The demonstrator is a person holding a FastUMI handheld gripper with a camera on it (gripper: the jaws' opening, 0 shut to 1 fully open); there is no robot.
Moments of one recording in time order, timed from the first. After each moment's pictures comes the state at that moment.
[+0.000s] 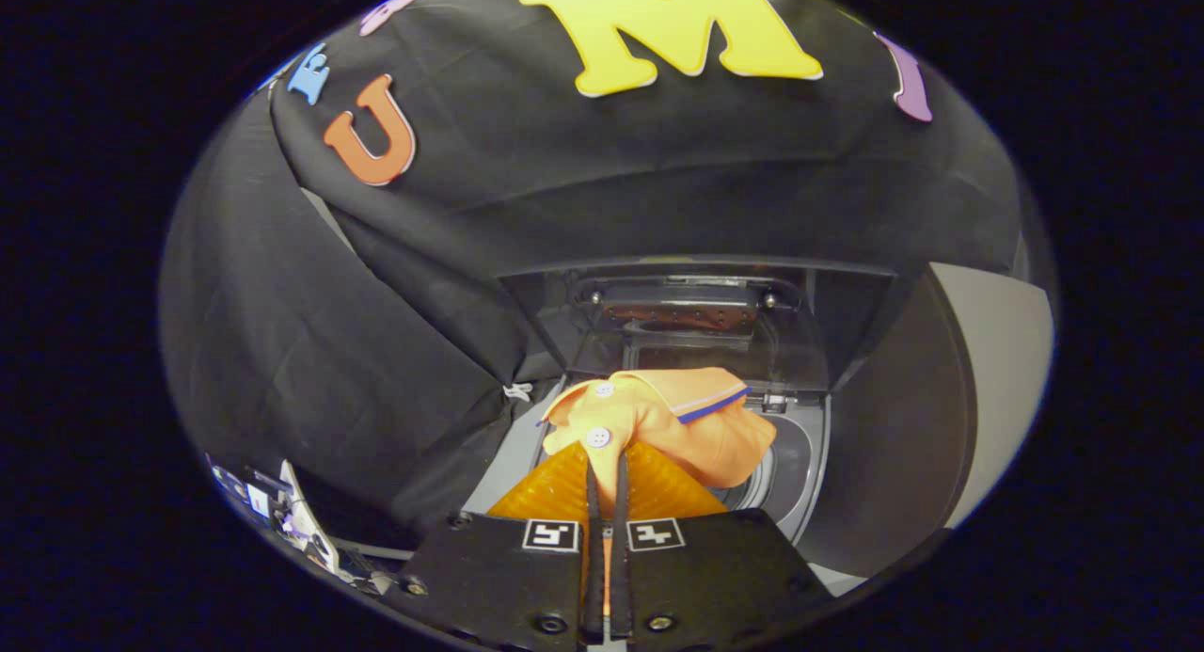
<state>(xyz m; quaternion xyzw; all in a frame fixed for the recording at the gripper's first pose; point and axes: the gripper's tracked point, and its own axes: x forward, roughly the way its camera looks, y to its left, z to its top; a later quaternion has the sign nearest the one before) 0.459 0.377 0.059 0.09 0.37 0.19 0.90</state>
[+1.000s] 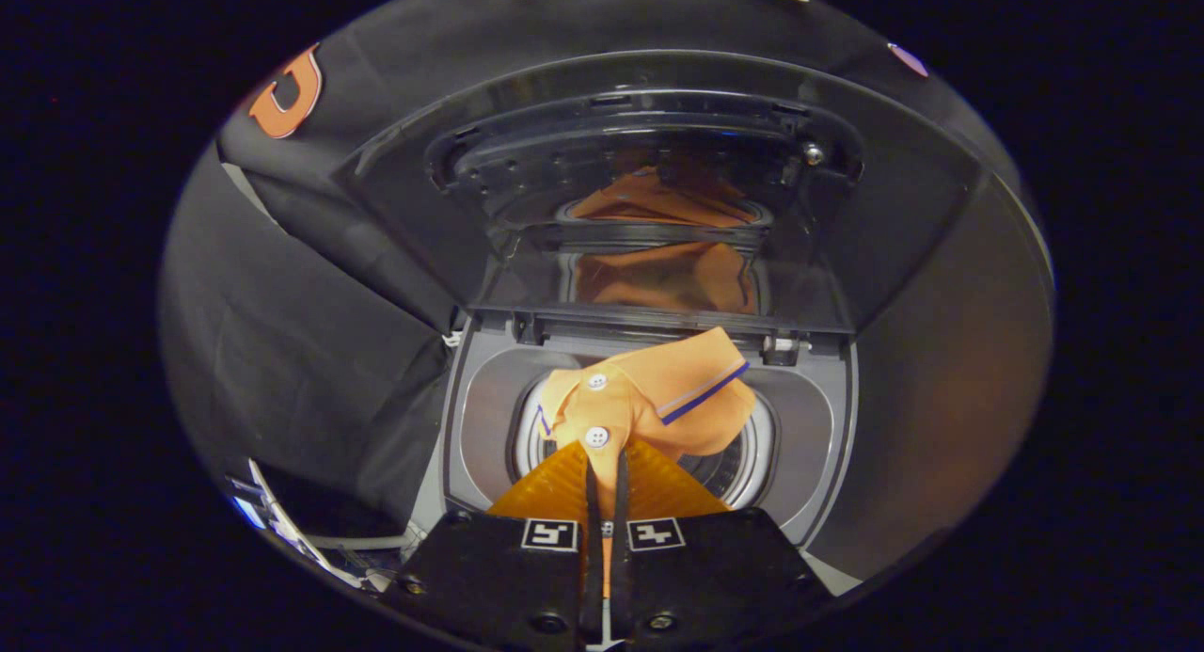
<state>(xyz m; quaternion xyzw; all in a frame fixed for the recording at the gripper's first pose) 0.506 0.379 -0.052 0.06 0.47 0.12 0.87</state>
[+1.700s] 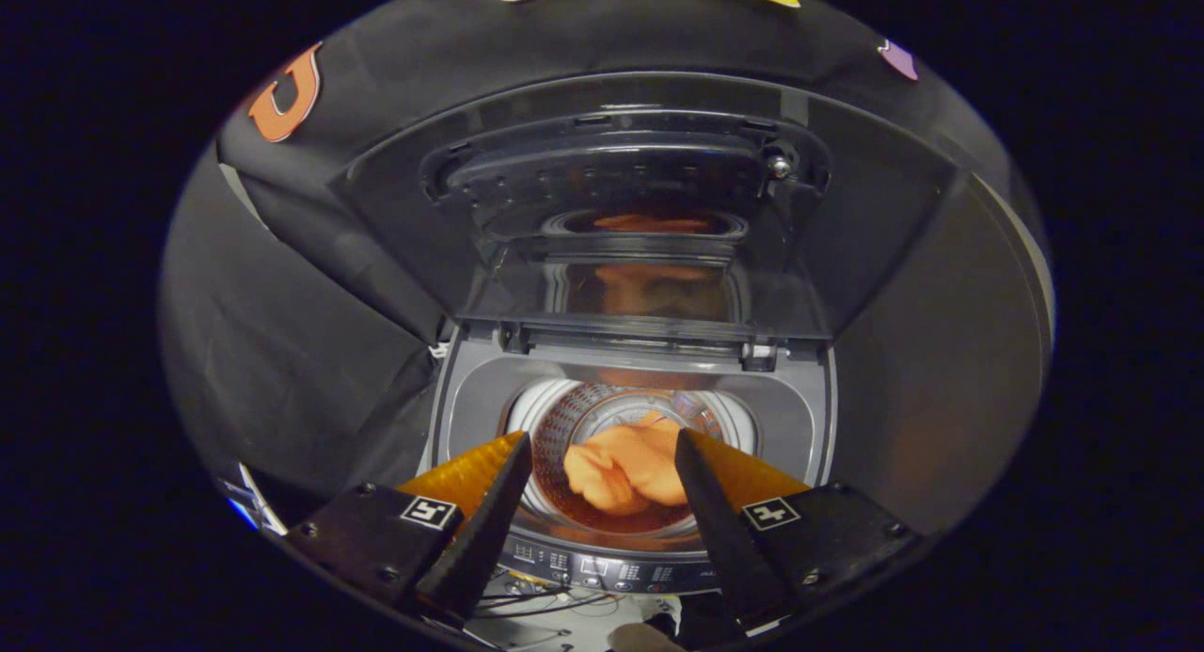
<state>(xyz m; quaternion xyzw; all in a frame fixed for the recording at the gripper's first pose) 0.502 0.366 -0.049 0.06 0.45 0.10 0.89</state>
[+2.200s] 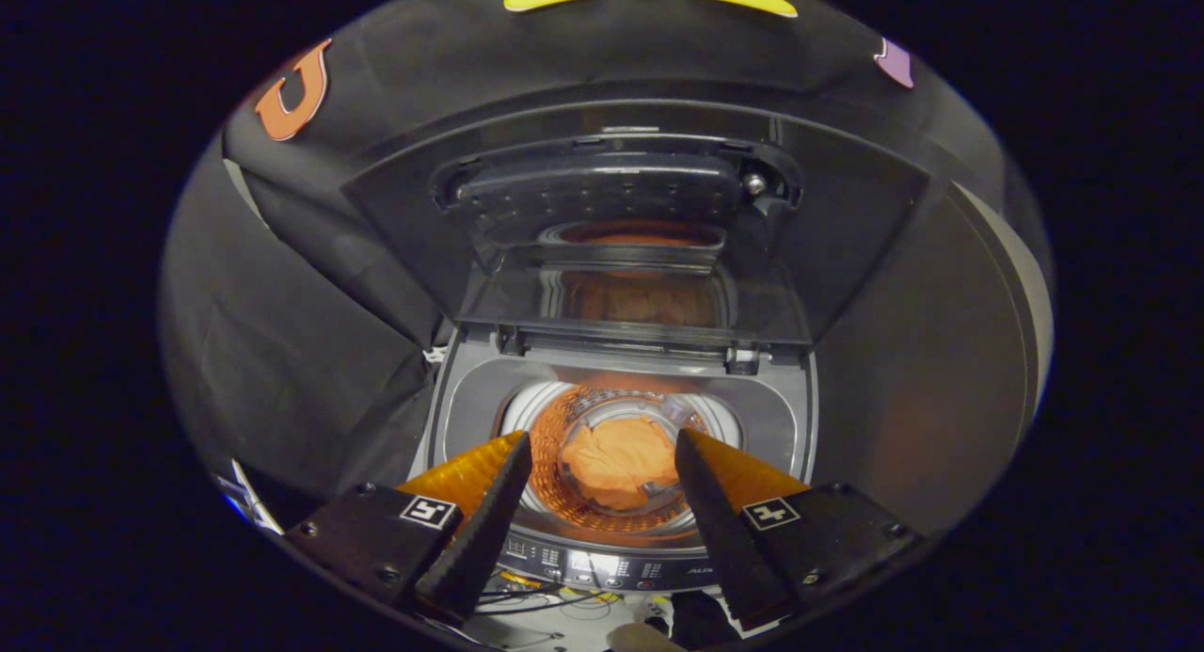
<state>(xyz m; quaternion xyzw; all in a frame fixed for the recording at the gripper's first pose) 0.496 0.358 -0.034 0.05 0.42 0.09 0.90</state>
